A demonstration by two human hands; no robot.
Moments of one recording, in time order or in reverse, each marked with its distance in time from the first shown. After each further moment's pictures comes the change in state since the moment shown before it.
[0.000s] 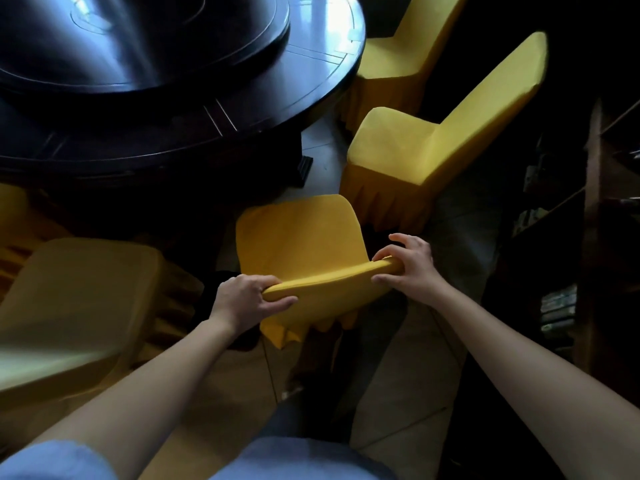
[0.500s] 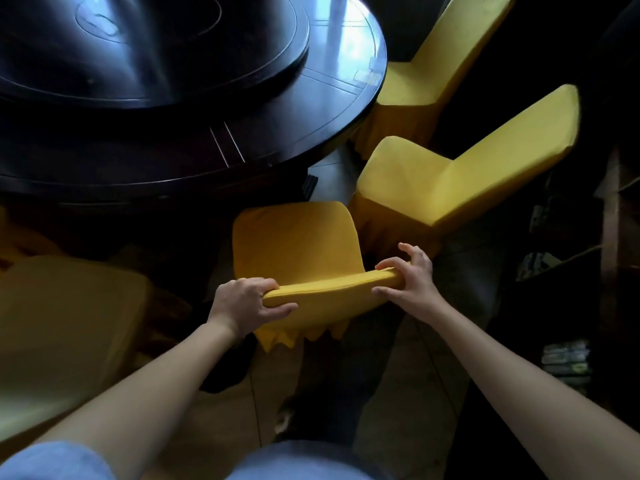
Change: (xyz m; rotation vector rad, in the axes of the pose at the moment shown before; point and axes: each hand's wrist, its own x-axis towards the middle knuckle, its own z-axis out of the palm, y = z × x) left_hand 0.126 -0.052 -0.016 0.065 0.067 -0.044; right_hand 0.152 -0.007 -0.014 0.009 -0.013 0.029
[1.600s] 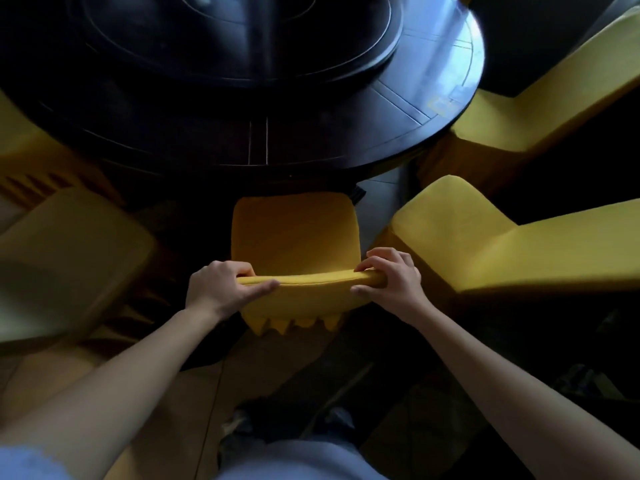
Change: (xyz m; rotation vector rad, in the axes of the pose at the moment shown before) left_hand 0.071 0.050 0.006 -0.076 0.115 -0.525; right_hand 0.141 0.024 -0.057 -0.085 -0.190 -0.392
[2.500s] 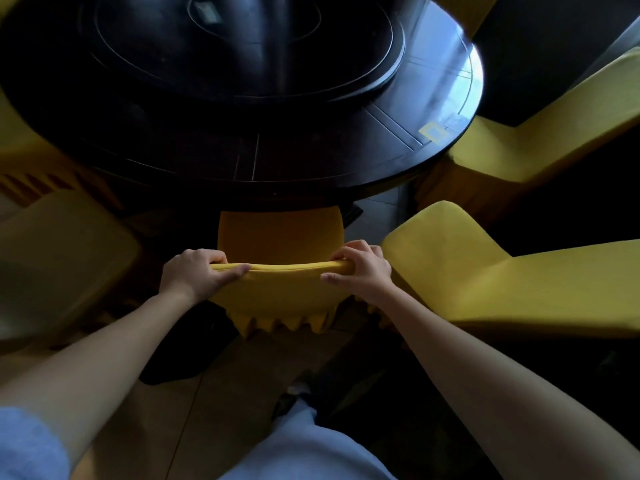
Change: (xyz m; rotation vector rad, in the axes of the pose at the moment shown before) left_hand 0.049 0.018 -0.008 -0.014 -0.007 -0.119; right_hand 0.075 0.010 -0.024 -0.076 -0.140 -0.010
